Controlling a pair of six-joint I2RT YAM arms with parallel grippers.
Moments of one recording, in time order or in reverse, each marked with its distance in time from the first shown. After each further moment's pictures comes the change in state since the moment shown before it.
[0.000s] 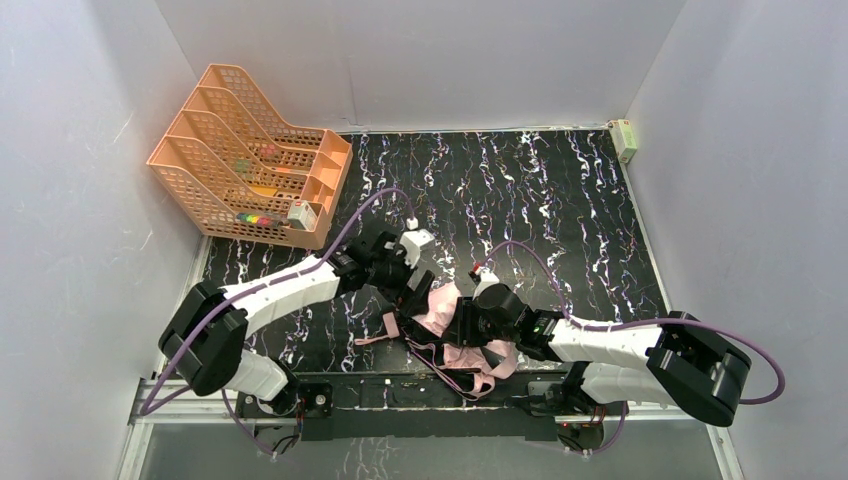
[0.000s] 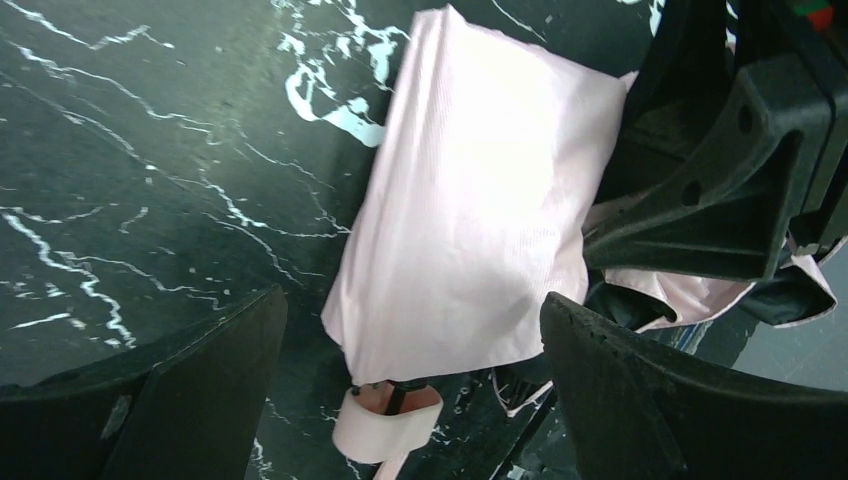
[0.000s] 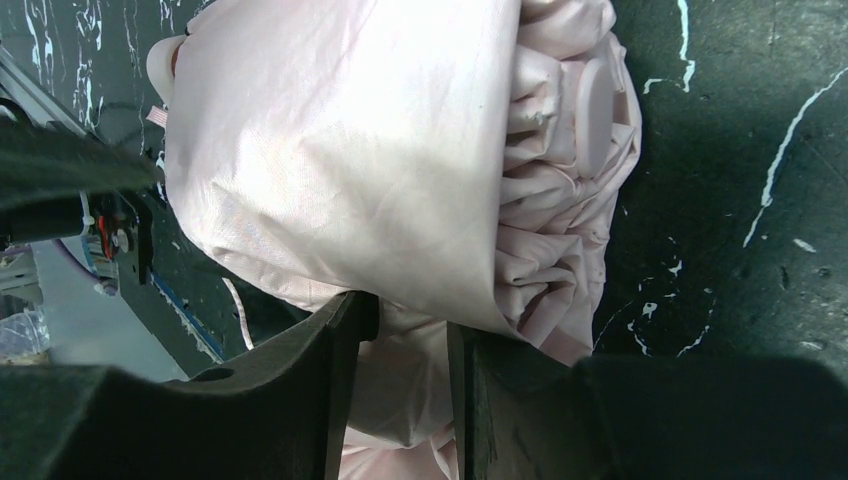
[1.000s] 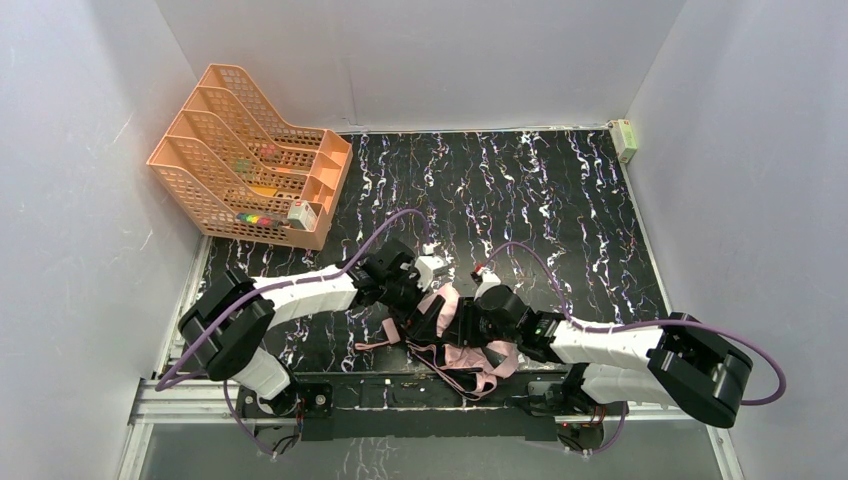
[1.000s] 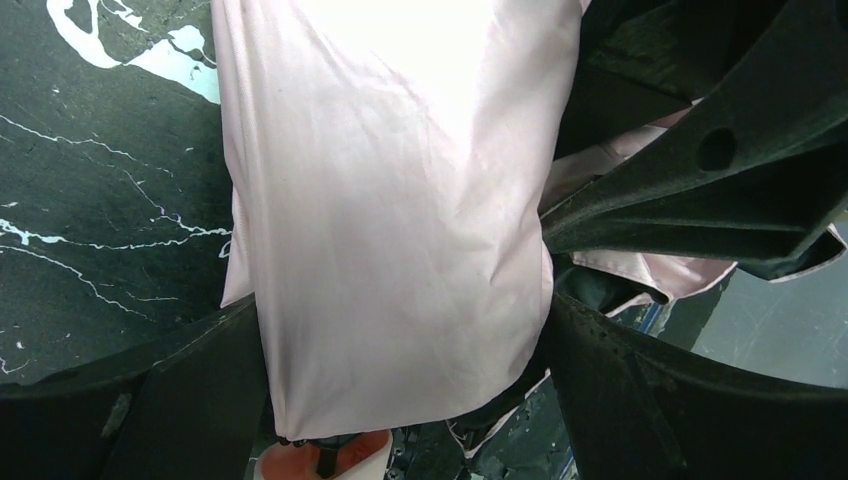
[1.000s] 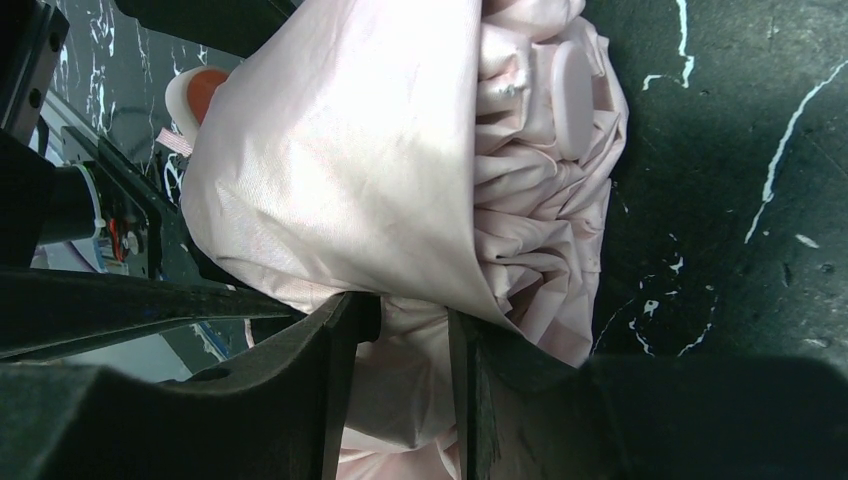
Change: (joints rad) left arm -0.085 0.105 -0.060 0.084 0.092 -0.050; right arm 0.000 -0.008 -0.015 0.022 0.000 0.013
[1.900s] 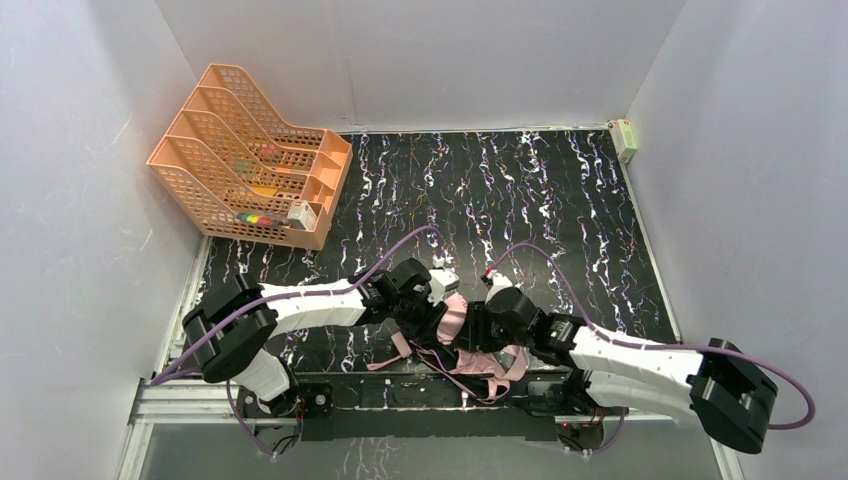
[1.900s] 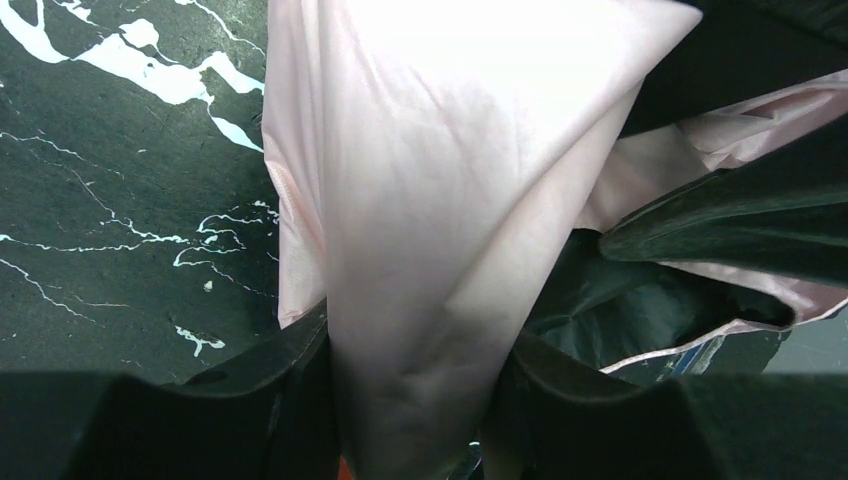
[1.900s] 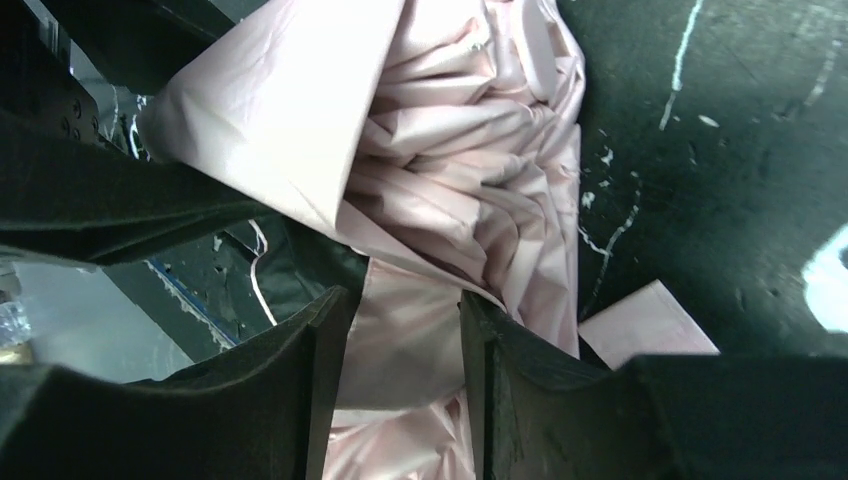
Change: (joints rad) left arm -0.157 0.004 -0.021 0.048 -0.233 -0.078; right arm 0.000 -0.191 0.000 -0.235 0.017 -0.002
